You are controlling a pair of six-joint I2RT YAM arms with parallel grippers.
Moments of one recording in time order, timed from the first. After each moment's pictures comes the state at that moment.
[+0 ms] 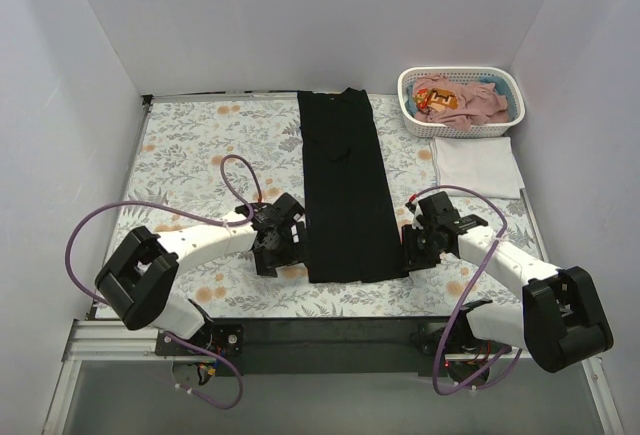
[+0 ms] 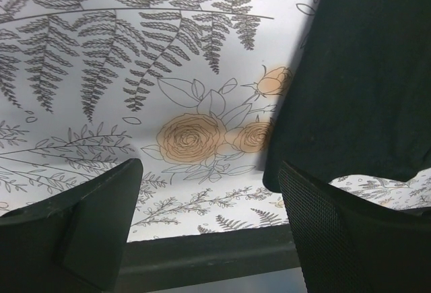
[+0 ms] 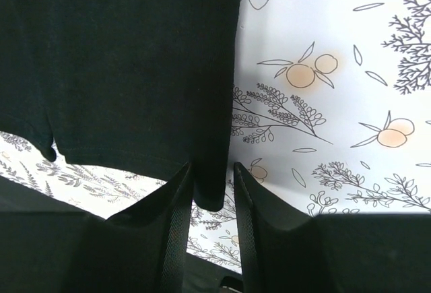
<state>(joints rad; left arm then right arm) -0.78 1.46 0.82 -0.66 0.00 -0.97 0.38 1.19 0.55 -0.57 -0.27 0.31</state>
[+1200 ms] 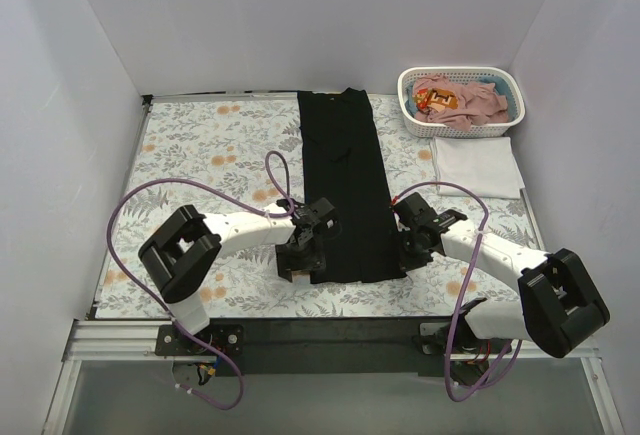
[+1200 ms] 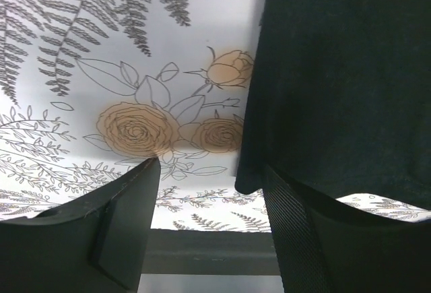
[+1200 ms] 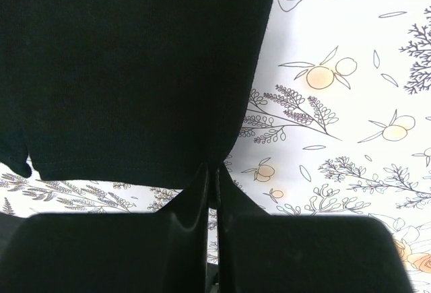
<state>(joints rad) -0.93 1.72 1.04 -0.83 -0.06 -1.05 0.59 1.28 0.63 -0.63 -0.05 0.37</state>
